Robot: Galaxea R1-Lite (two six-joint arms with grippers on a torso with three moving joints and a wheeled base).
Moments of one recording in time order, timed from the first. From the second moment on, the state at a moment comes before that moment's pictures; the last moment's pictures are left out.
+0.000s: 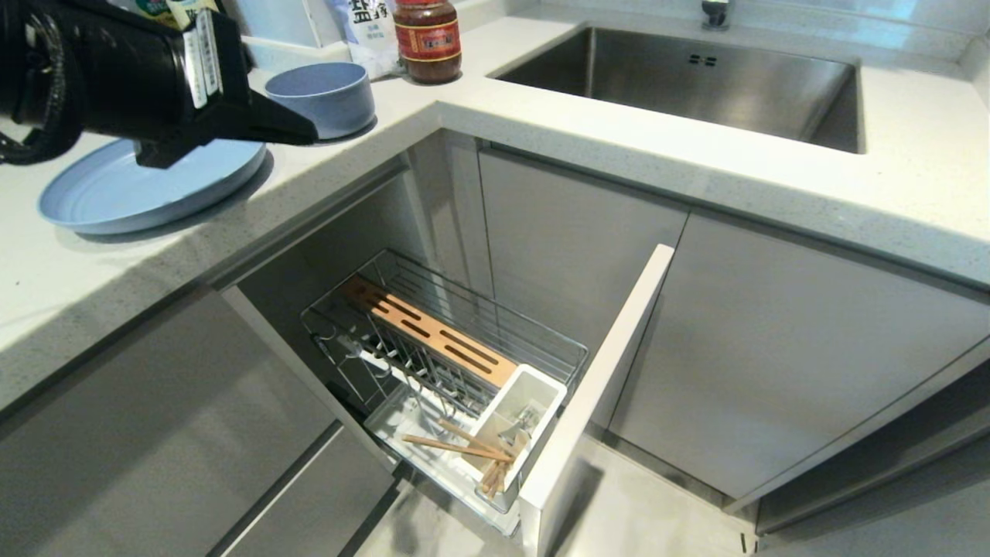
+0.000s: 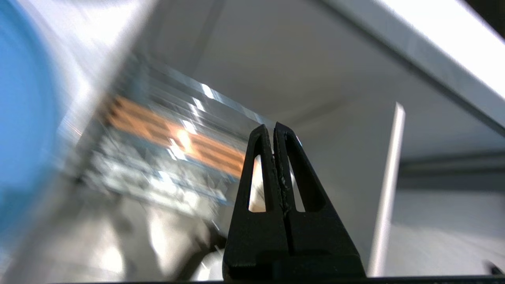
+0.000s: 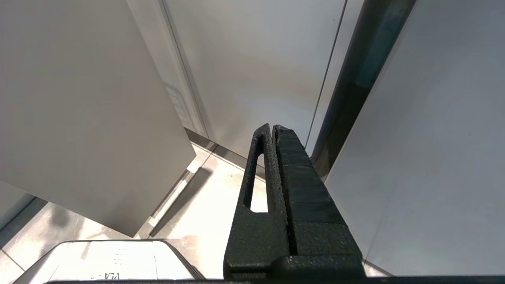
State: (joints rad) left arm -0.42 1.55 -1.92 0.73 -0.03 -0.26; right arm 0.00 0.00 0.00 0.00 0.00 0.02
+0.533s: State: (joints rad) left arm -0.29 1.60 -1.91 0.42 -0.01 -0.21; right arm 0.00 0.00 0.00 0.00 0.00 0.02
